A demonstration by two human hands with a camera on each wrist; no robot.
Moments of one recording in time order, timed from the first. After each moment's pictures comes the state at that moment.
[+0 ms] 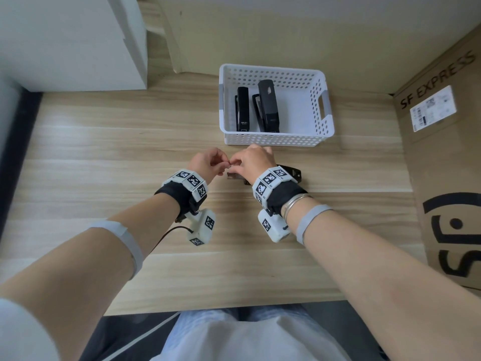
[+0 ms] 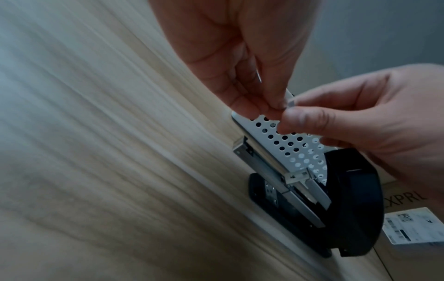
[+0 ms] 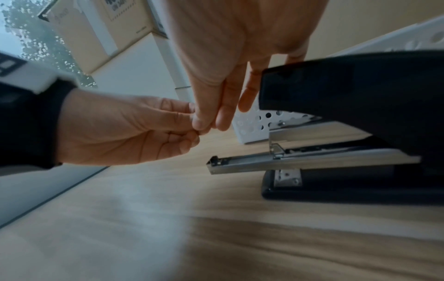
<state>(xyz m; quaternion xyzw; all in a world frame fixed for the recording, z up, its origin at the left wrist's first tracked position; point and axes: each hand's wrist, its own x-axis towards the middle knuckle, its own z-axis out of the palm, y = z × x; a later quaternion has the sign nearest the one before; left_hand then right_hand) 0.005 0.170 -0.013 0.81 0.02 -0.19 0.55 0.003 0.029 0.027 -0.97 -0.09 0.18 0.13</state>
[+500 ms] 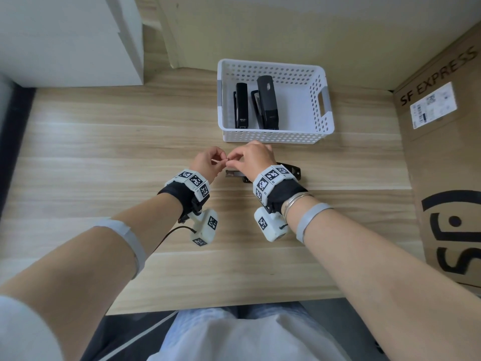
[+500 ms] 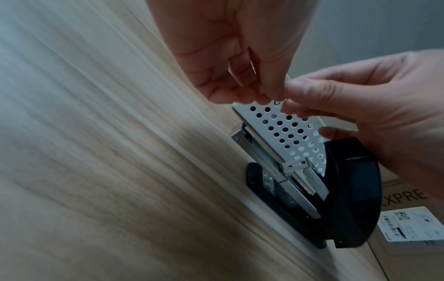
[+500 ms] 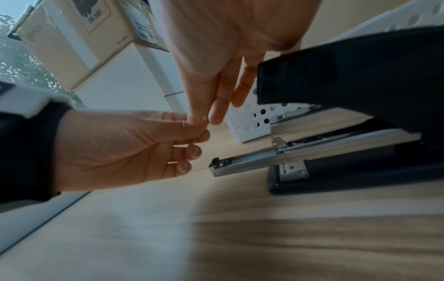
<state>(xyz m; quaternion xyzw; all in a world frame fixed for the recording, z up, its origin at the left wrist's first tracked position) 0.003 0.164 -0.017 0.84 0.02 -0.17 0.52 0.004 0.028 0.026 -0.97 -0.05 0.16 0.19</state>
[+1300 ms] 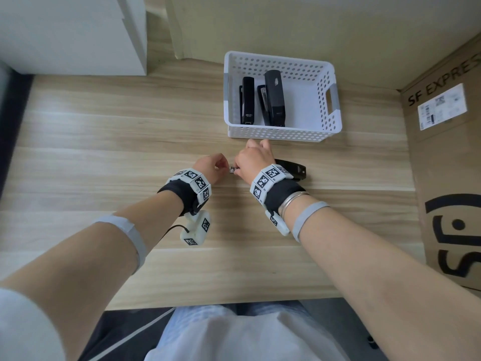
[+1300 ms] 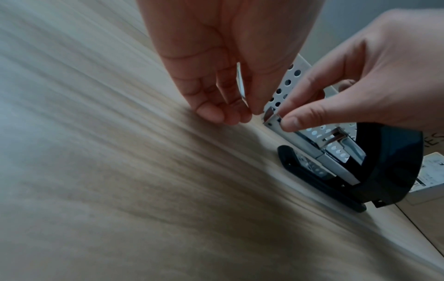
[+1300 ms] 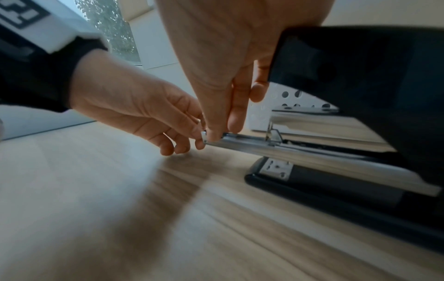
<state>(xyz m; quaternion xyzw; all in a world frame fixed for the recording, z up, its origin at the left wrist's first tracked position) -0.001 0.171 -0.026 0.90 0.00 -0.24 0.38 0.002 0.042 0.017 -0.97 -0.17 0.20 -0.03</state>
